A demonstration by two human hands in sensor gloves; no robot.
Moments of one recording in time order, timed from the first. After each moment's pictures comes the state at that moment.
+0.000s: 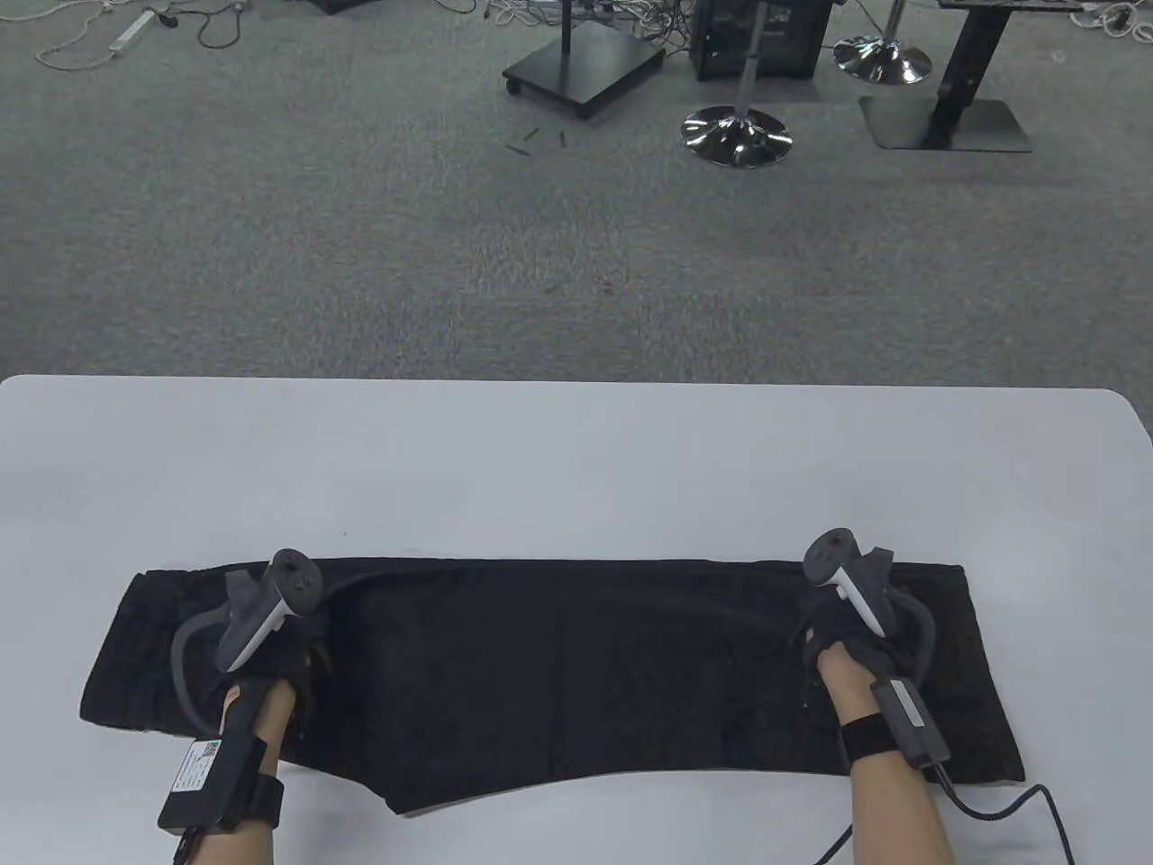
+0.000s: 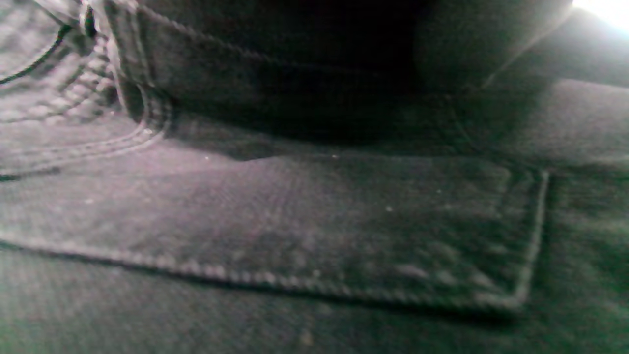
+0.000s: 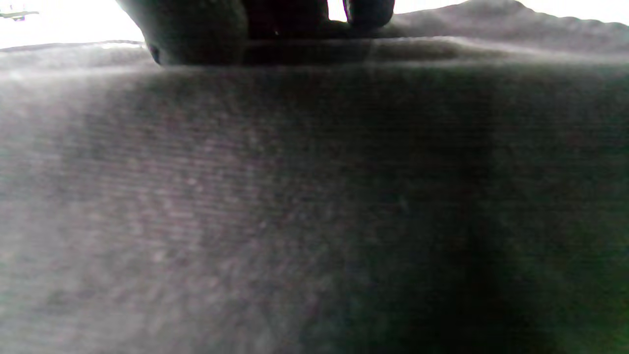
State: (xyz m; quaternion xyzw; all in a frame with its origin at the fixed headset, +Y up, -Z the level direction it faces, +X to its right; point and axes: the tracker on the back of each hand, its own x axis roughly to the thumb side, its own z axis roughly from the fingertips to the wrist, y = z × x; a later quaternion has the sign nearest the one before) left_hand -0.324 -0.754 -0.349 -0.13 0.18 0.01 0.97; right_hand 0.271 -0.778 -0.403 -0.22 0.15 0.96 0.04
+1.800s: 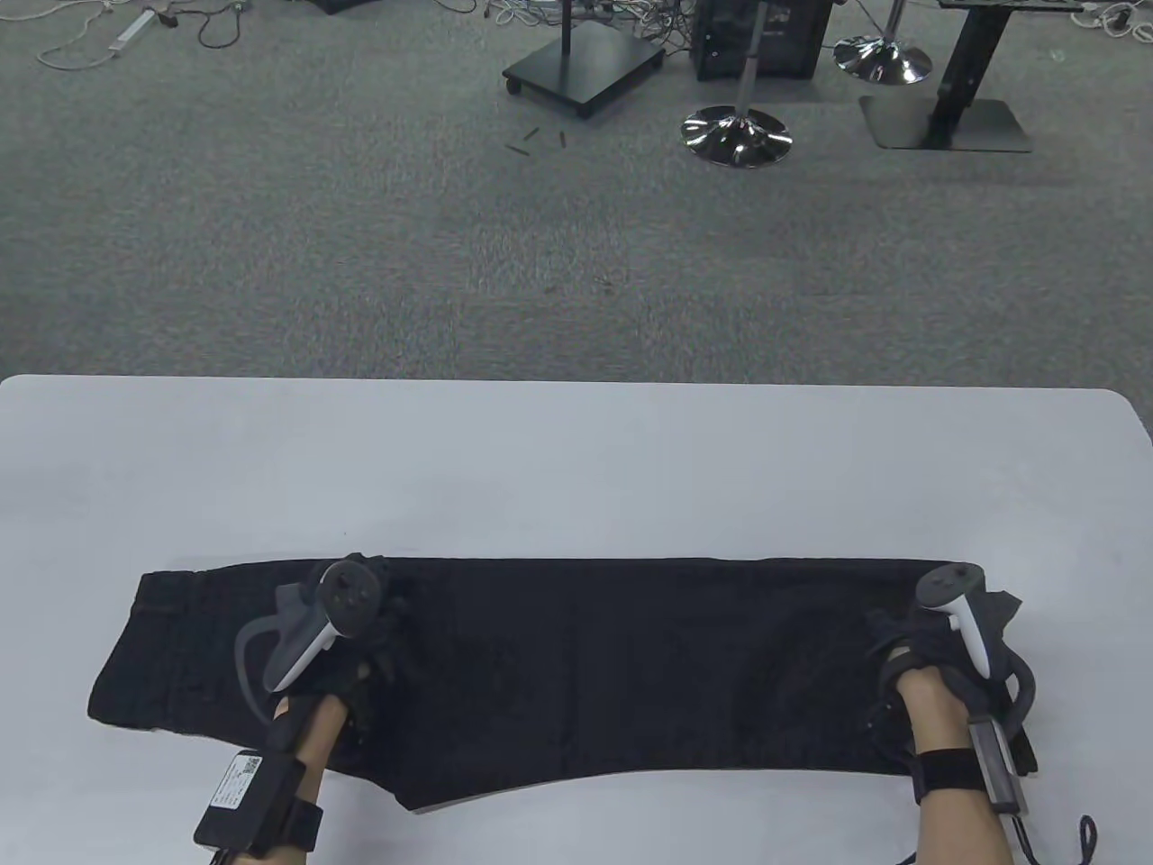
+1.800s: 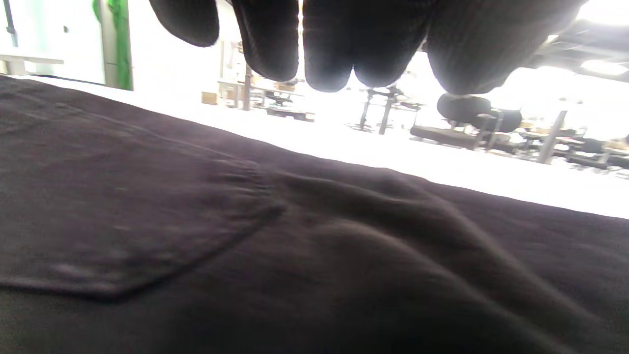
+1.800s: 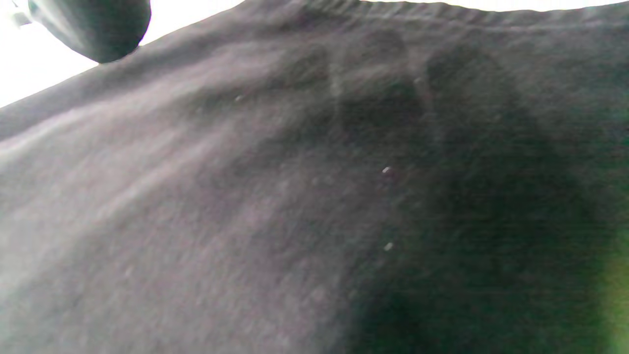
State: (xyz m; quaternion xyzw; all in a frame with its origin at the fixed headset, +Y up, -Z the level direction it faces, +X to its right) left_hand -0.249 -0.735 -0.333 -0.07 0.06 0.09 0.99; right_hand 0.368 -0.763 -0.351 -0.39 0.19 0.89 0.16
